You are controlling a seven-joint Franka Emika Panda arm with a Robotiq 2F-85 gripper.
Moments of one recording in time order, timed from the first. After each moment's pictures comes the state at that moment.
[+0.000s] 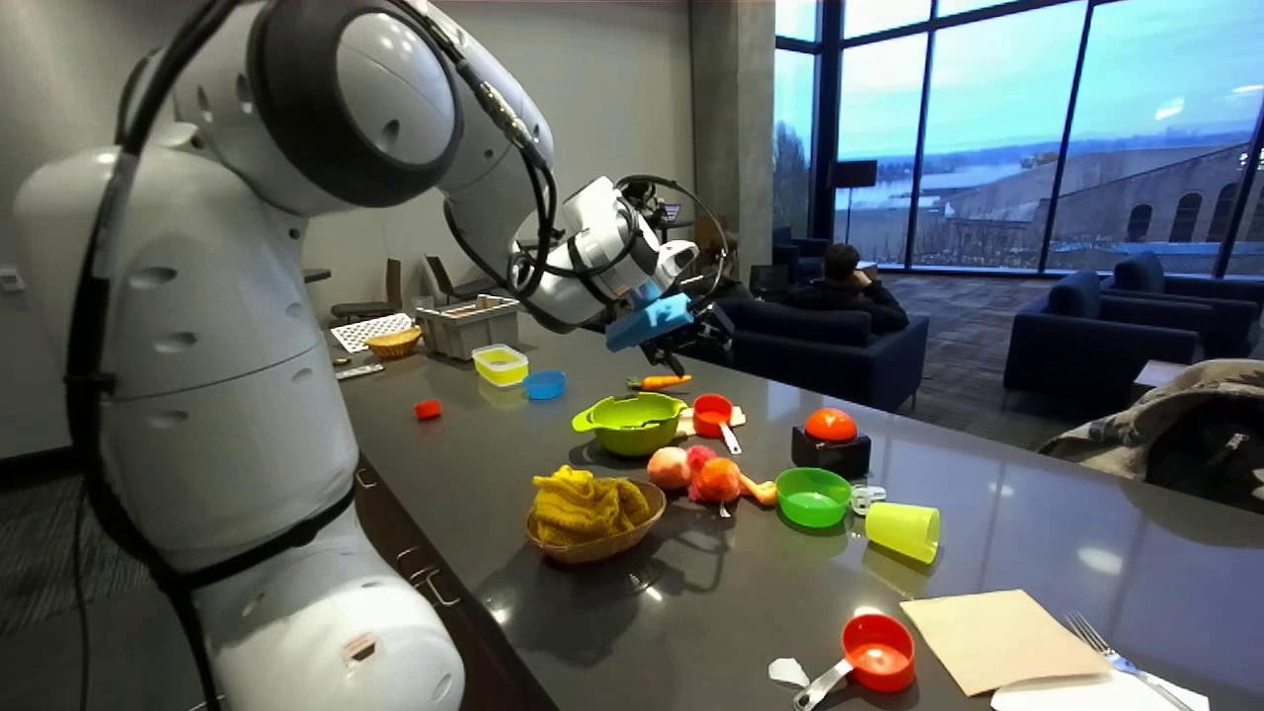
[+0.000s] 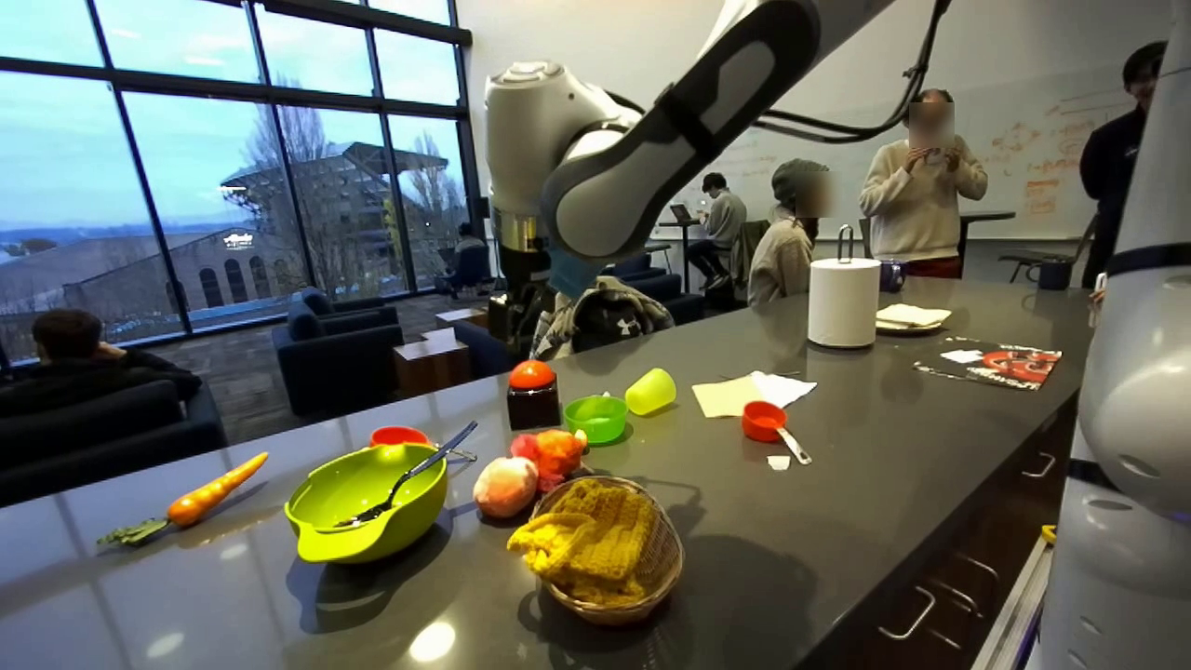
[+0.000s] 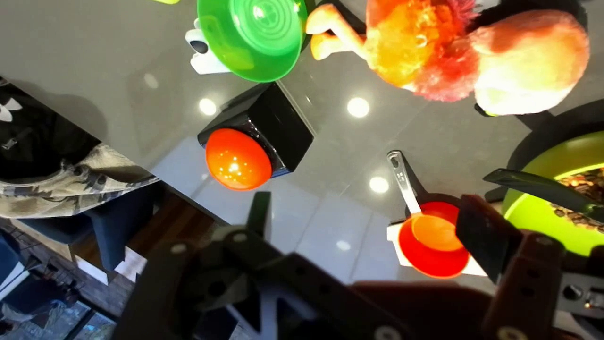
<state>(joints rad) 0.06 -0.04 0.23 -2.16 -0.62 2.50 0.32</state>
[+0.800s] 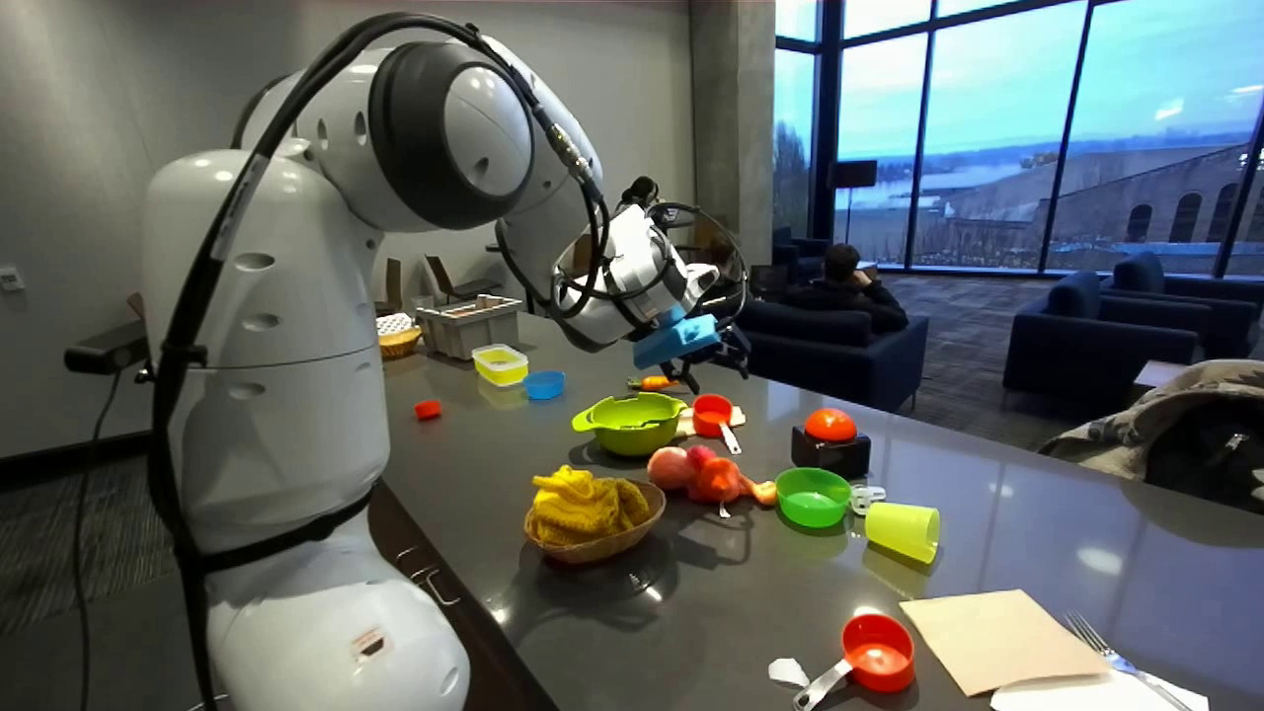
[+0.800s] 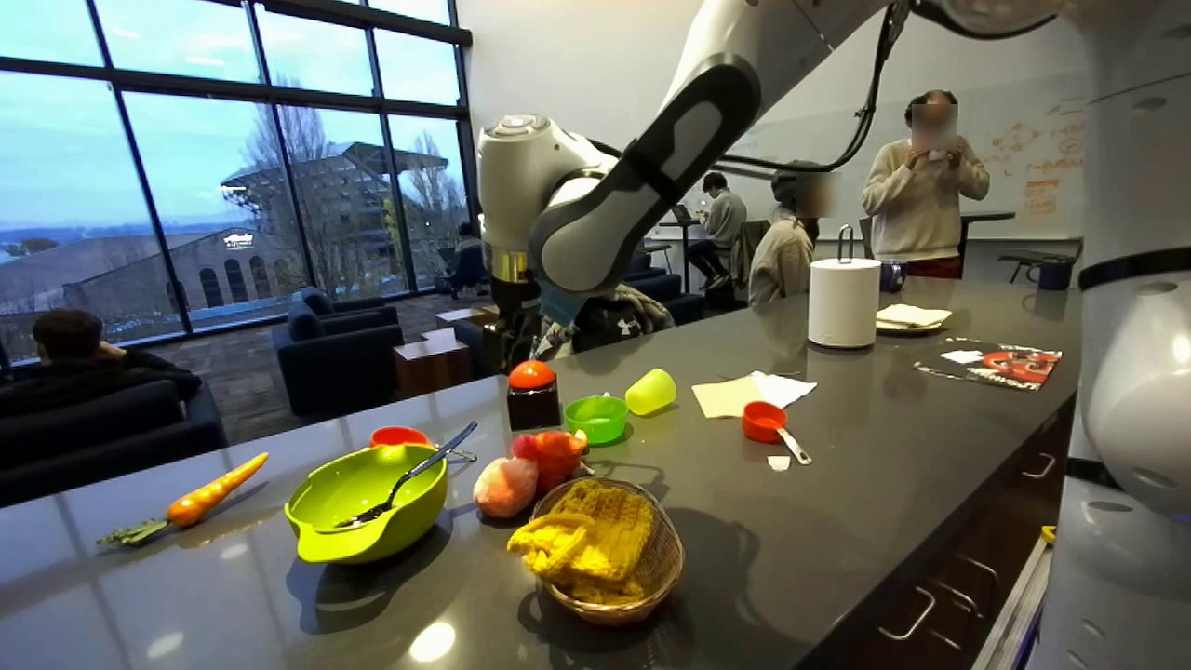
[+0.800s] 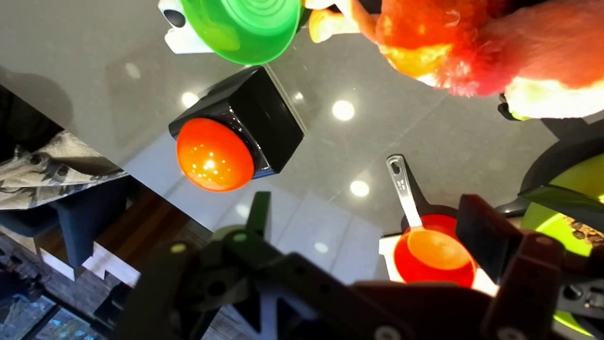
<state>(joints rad) 0.09 0.11 0.17 -2.07 -0.65 2.56 0.26</state>
